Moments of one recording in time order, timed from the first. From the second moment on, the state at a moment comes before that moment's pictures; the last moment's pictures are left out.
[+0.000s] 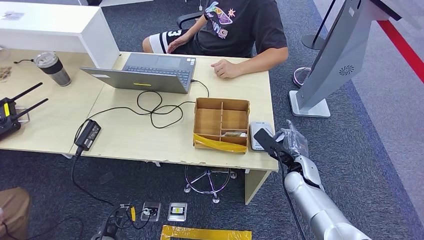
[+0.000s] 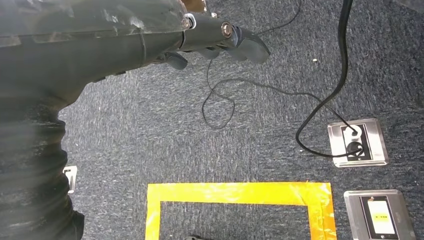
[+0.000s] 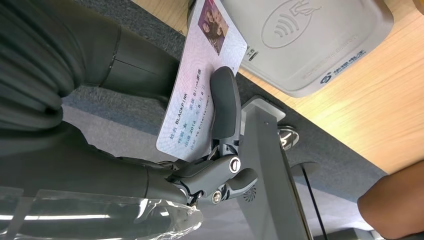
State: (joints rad) left arm -0.25 0.13 -0.59 -0.18 0.31 0.37 0.05; right arm -0.67 -0.01 0.42 -0.36 0.95 -0.38 -0.16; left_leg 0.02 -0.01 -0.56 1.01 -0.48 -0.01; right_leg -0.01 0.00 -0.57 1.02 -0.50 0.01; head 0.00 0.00
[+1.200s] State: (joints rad) left arm -0.26 0.12 -0.60 -0.18 0.30 0.36 0.05; right arm -0.82 -0.01 0.41 -0.44 0.91 -0.51 -0.29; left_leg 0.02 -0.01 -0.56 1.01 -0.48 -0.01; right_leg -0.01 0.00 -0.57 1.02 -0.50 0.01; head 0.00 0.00
